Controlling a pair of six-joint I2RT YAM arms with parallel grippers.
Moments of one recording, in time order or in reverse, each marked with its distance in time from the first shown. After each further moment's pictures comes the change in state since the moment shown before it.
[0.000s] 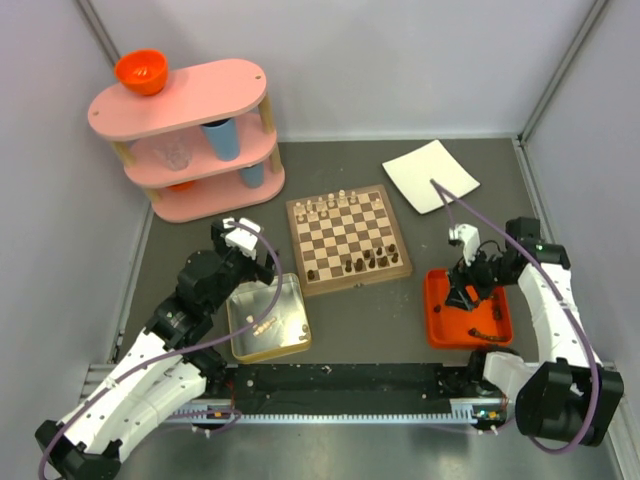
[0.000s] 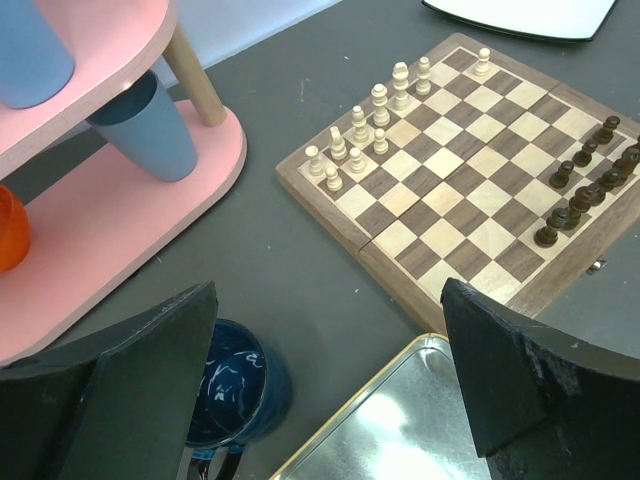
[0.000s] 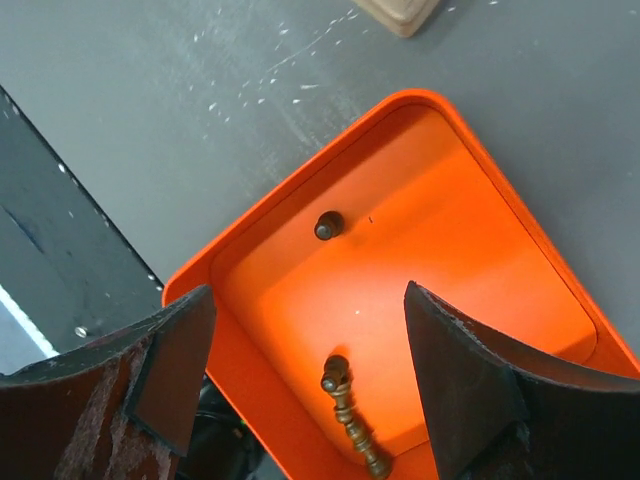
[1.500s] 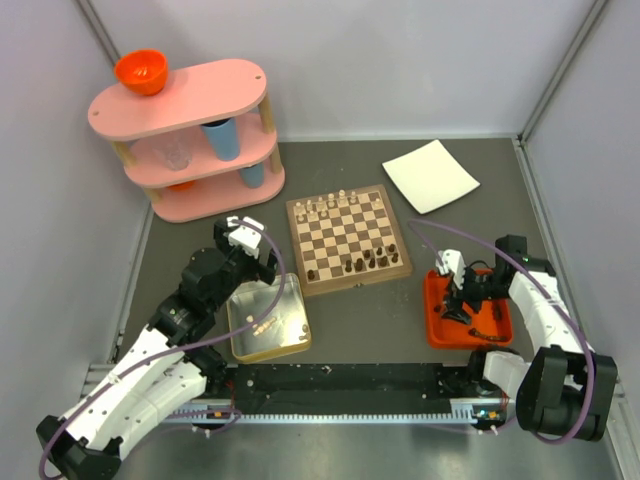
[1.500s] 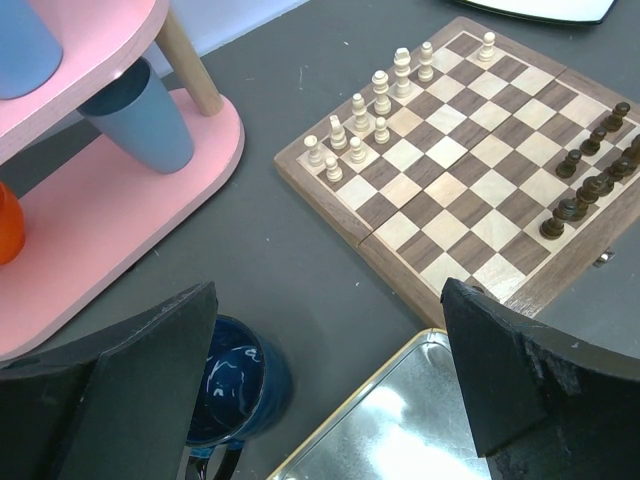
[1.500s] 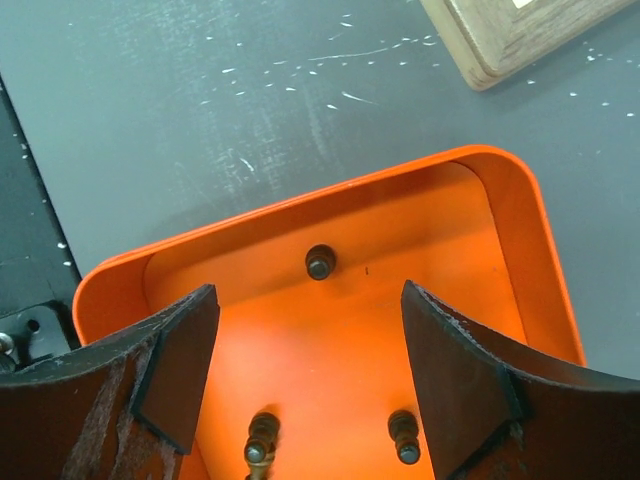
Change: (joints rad) left arm 0.000 0.028 0.000 0.000 -0.002 0.002; right arm 0.000 0.007 -0.229 0.128 -0.117 -0.509
